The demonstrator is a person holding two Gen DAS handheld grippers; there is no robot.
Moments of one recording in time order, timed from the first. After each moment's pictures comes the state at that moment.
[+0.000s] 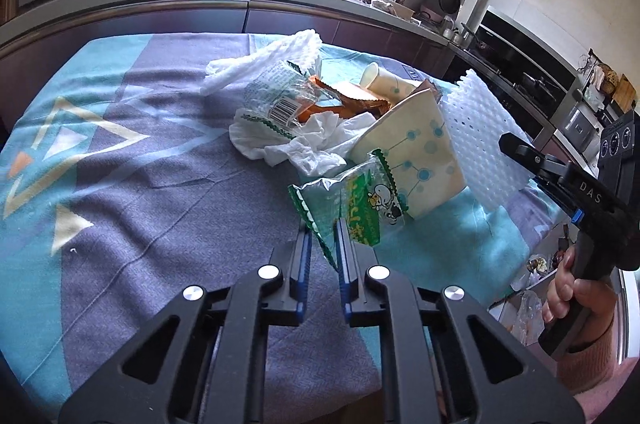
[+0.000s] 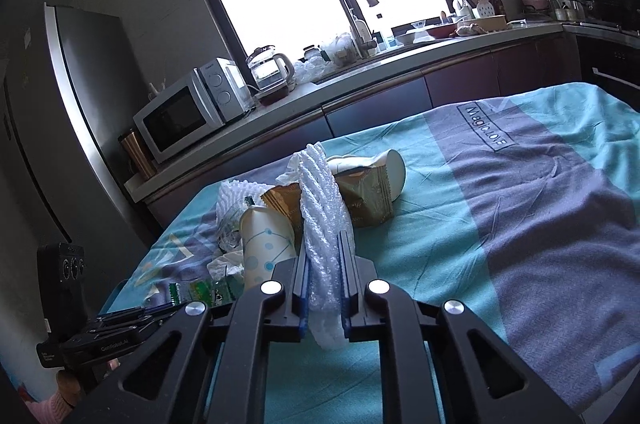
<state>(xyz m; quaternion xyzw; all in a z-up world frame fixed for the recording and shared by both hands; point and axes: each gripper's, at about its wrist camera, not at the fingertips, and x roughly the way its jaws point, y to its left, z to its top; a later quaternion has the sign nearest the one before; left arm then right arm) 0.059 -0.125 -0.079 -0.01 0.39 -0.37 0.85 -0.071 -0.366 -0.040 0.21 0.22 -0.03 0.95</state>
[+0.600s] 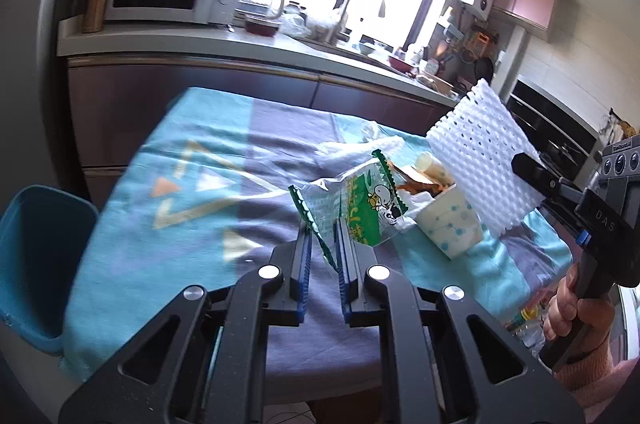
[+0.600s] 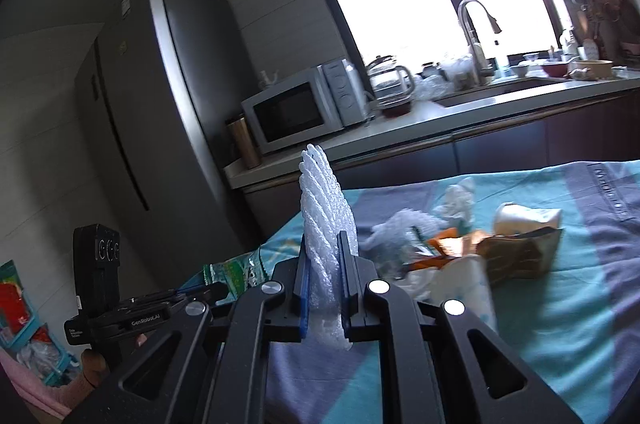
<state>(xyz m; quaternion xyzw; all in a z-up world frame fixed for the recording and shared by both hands) 0.040 0.016 -0.025 -0.08 0.30 -0.28 0.91 -0.029 -0.254 0.013 0.15 0.19 0.16 0.96</state>
